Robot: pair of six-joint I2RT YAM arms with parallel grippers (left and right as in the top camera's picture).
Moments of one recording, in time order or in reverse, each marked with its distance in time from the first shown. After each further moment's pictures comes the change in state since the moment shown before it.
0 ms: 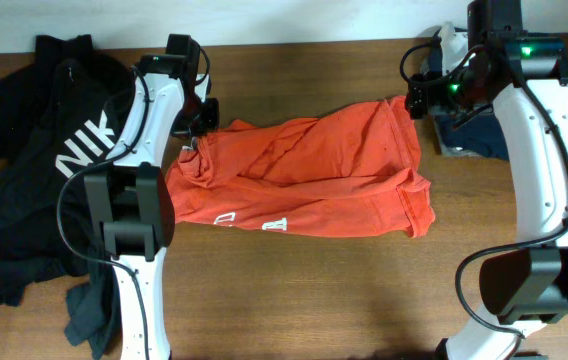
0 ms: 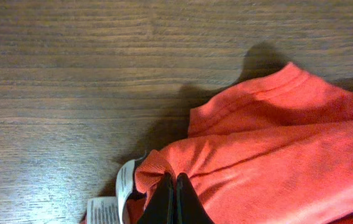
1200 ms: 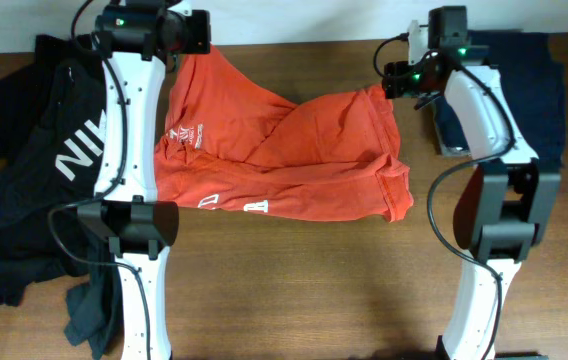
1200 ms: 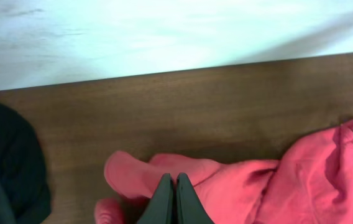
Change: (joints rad) left arm -0.019 0.022 0.649 -0.043 0.011 0.067; right arm 0.010 0.380 0.001 0.511 -0.026 -0.003
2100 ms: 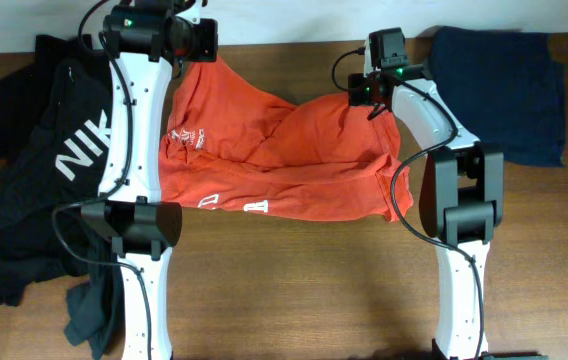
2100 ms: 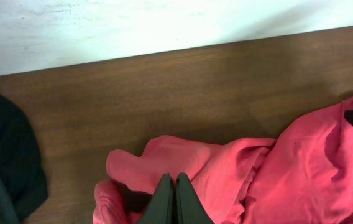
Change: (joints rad) left arm -0.020 0.000 0.000 -0.065 -0.013 0.019; right arm 0.138 0.173 0.000 0.229 0.155 0.176
